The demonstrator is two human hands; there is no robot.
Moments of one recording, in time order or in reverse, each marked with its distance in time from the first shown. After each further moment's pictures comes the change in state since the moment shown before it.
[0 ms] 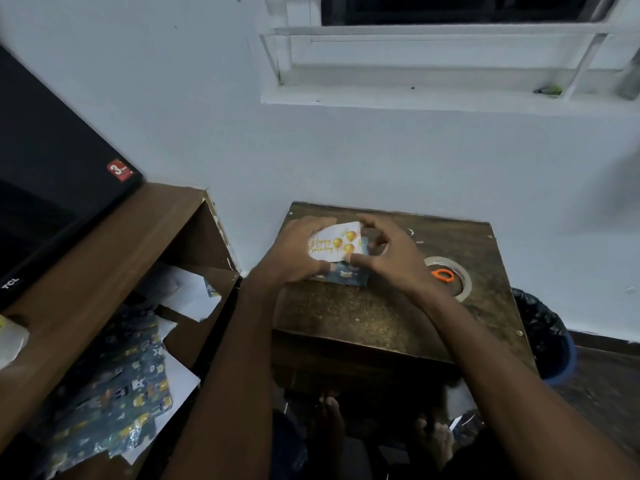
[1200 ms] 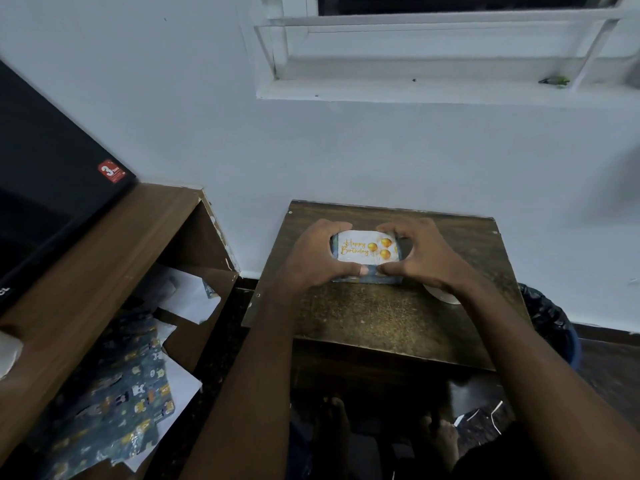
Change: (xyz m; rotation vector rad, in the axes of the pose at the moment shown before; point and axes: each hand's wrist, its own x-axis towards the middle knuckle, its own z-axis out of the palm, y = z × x) left_hand 0.011 0.008 0.028 -0.152 0.067 -0.002; right_hand 0.011 0.020 -0.043 -0.369 -0.168 -0.020
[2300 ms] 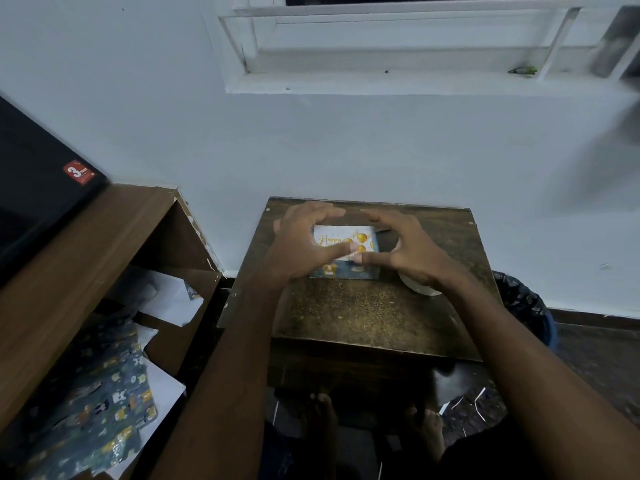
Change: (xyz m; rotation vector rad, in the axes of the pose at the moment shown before) left_hand 0.006 0.020 0.003 0.116 0.046 0.110; right_hand -0.019 0.002 -0.009 0.171 0.025 0.010
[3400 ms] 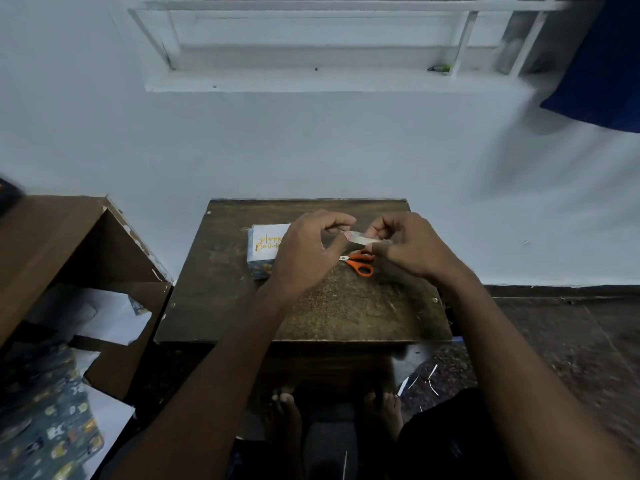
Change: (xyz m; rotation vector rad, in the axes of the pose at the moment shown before) left_hand 0.009 0.074 0.080 -0.213 0.083 0.207; right_hand -0.052 0.020 -0.067 -0.067 0.164 0.166
